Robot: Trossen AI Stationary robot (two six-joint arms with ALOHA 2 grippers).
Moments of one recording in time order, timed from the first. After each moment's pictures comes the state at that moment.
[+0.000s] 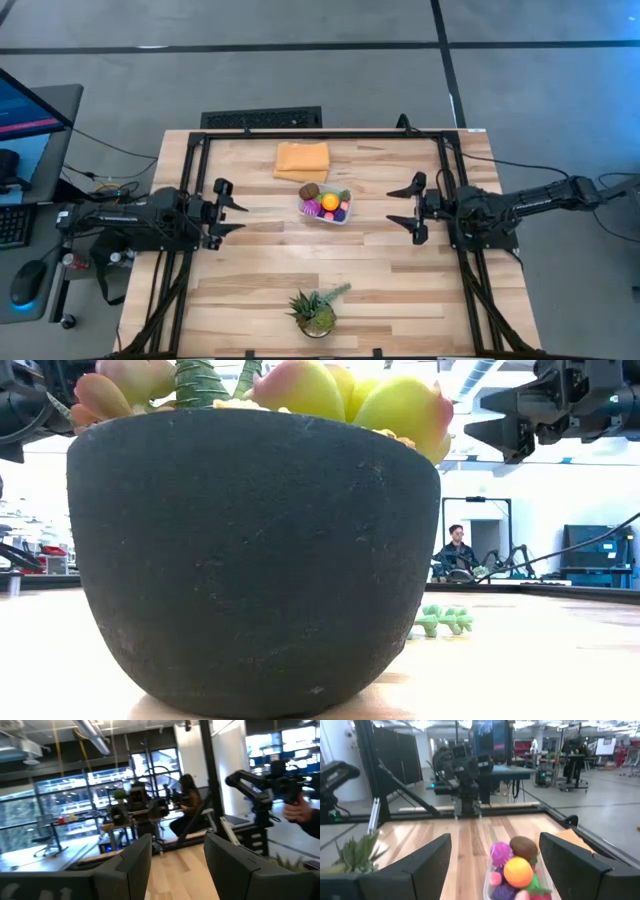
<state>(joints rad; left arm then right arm) 0.05 0.25 0.01 0.51 0.23 0.13 0.11 0.54 0.16 0.40 0.17 -0.03</state>
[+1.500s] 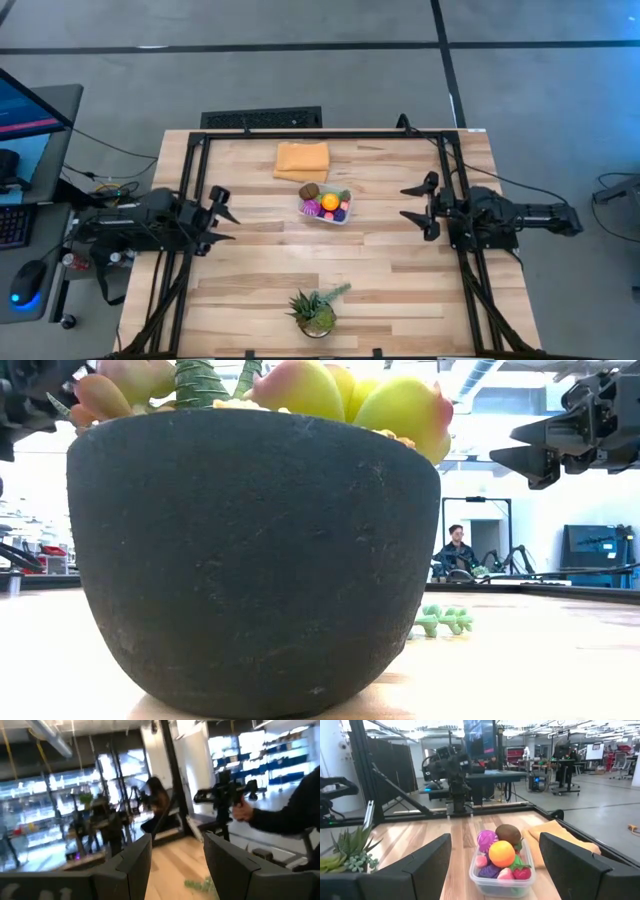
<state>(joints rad) 0.04 0.00 0.03 0.23 0.41 0.13 -0.02 0.02 0.01 0.06 0.07 -0.01</state>
